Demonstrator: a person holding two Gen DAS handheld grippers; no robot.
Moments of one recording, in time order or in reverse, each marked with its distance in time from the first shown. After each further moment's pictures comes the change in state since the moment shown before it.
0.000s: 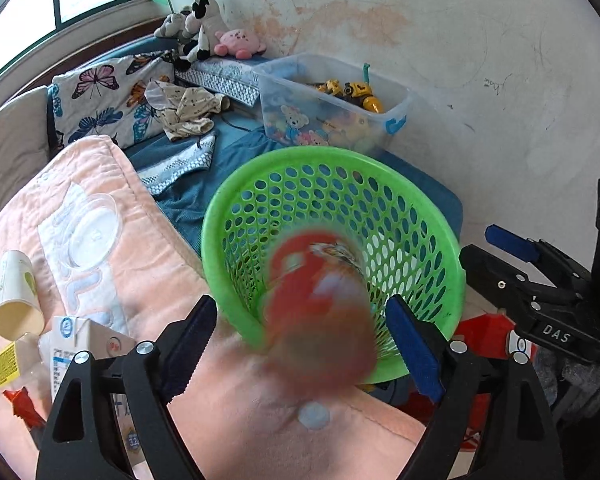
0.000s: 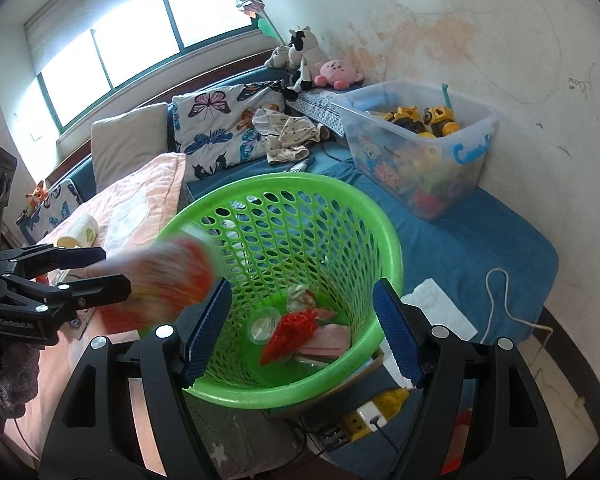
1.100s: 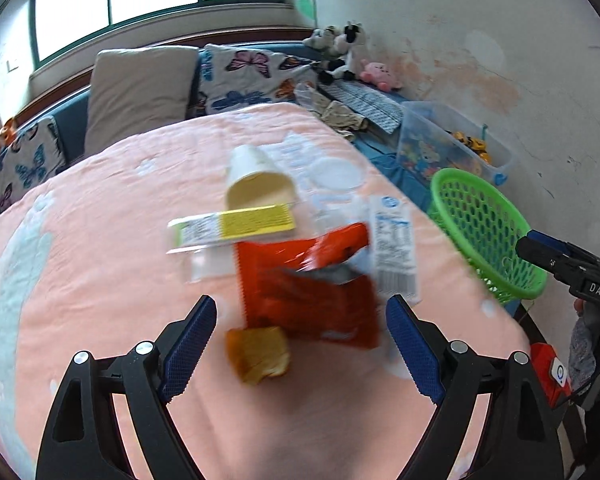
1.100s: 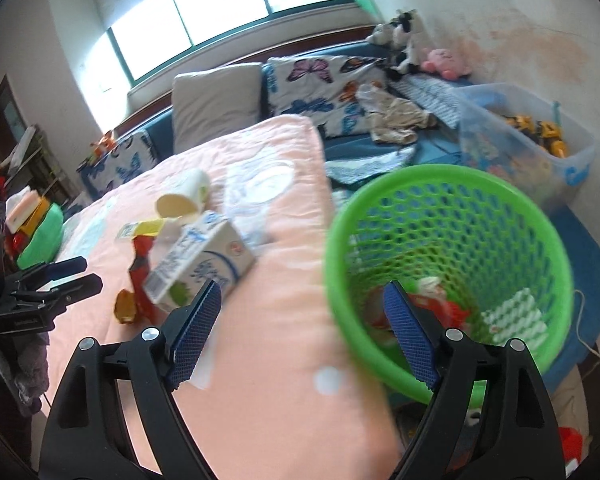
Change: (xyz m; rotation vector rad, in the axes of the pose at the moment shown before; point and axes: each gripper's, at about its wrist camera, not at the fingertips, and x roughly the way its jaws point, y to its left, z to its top) left arm -0.132 0.169 -0.135 -0.299 -0.105 0.250; right arm 0.021 0.160 0.003 -0.163 0.113 0.239
